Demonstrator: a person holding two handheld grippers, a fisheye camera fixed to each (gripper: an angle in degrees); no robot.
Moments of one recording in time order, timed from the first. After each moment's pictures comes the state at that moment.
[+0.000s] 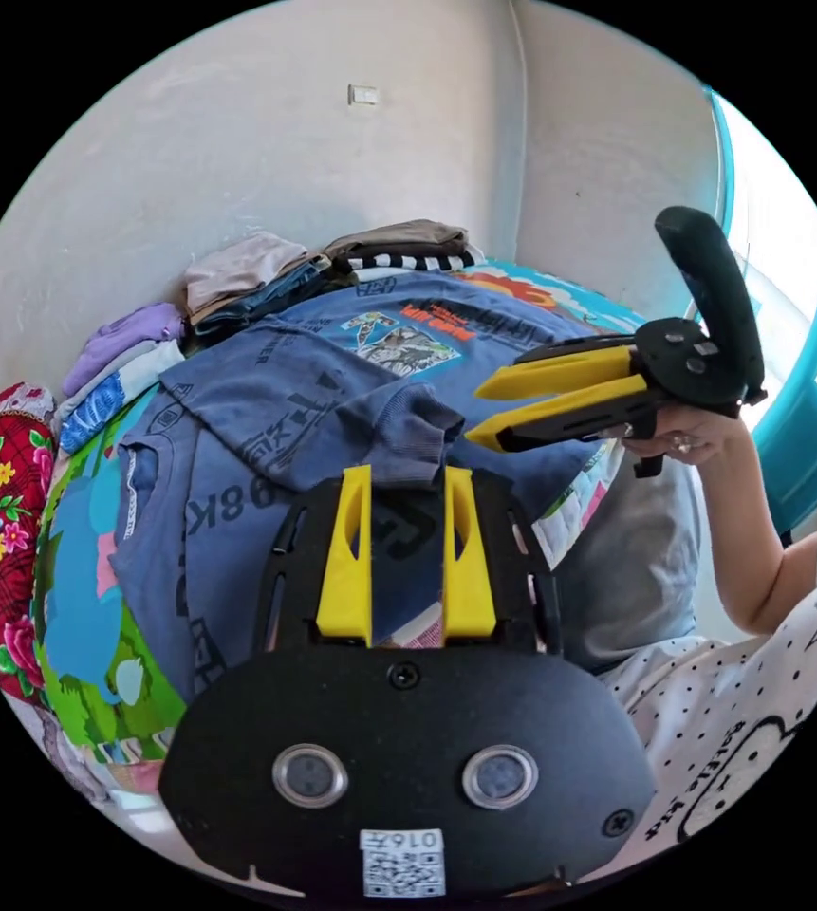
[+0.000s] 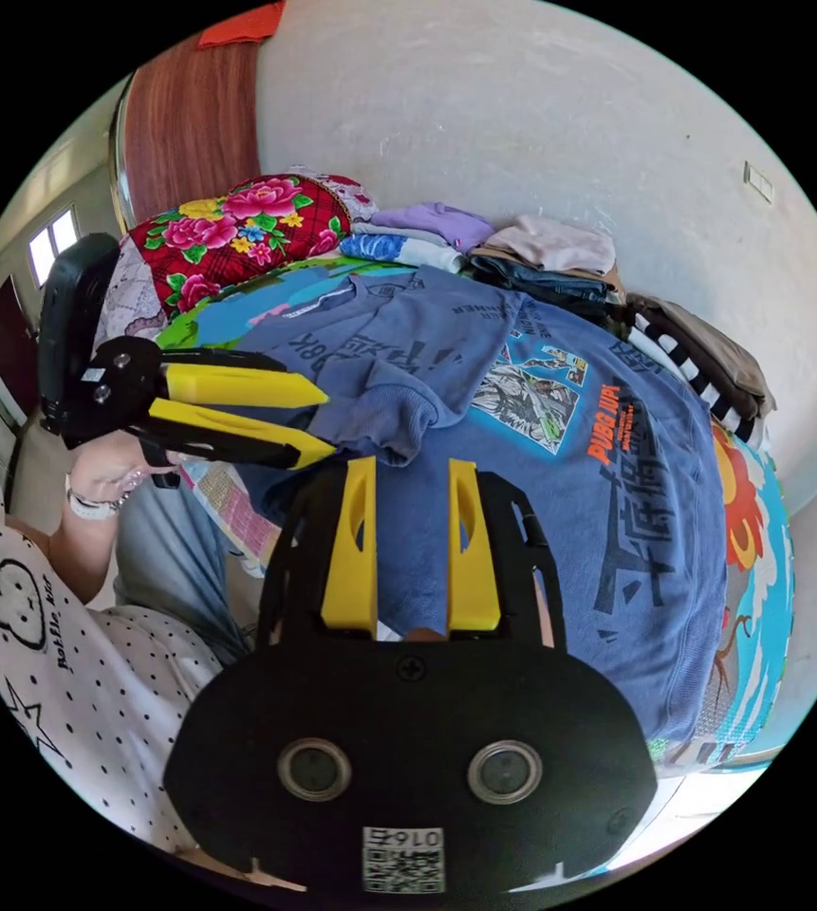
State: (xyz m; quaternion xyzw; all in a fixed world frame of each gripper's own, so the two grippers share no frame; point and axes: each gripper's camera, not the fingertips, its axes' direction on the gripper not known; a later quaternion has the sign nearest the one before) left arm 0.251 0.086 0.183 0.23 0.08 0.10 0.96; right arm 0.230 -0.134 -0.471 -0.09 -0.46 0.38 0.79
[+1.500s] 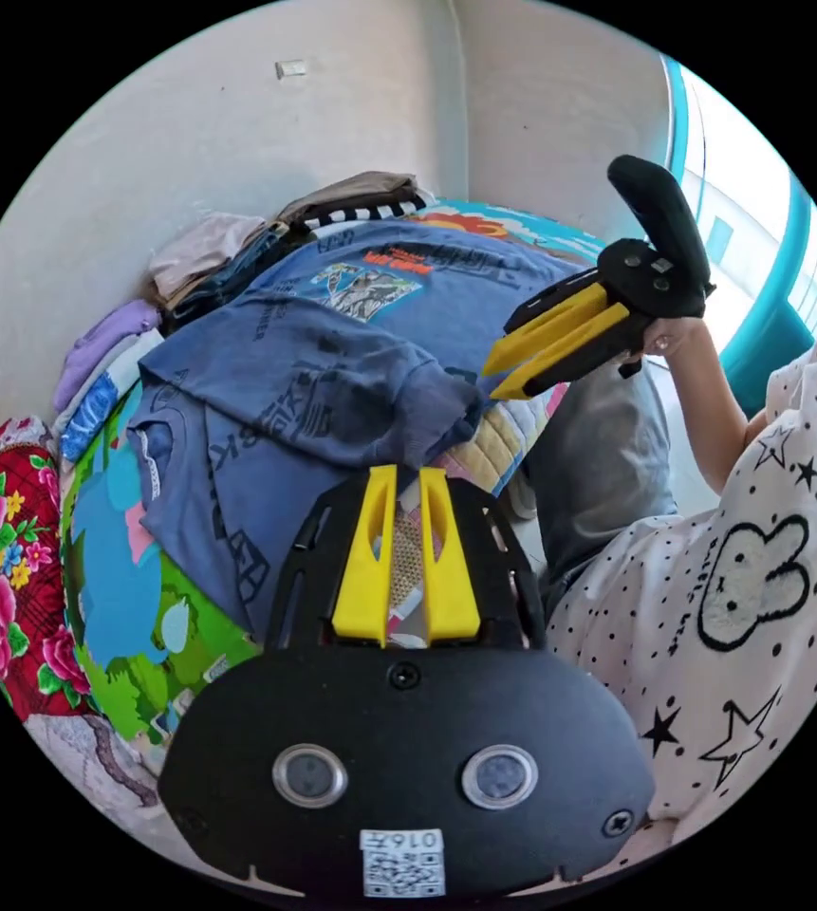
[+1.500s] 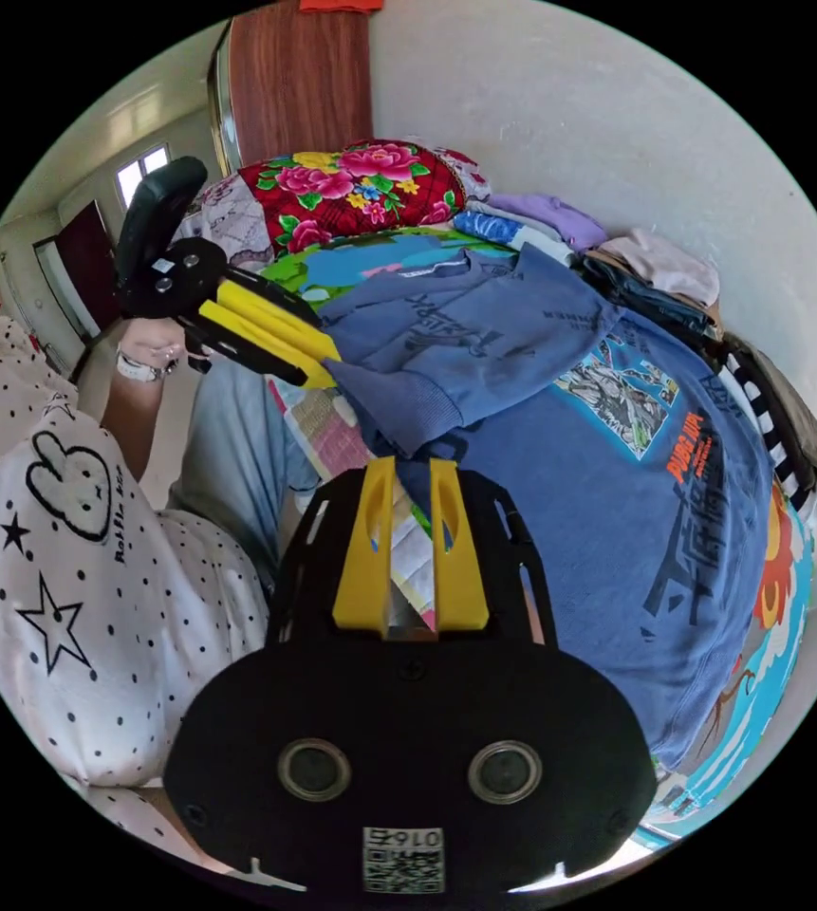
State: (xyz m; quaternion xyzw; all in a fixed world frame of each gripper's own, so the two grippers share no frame) left arm 0.152 0.077 0.150 0.17 0.09 0.18 0.96; right arm 0.251 -0.092 -0.461 -0.02 -0.56 0.28 0.78
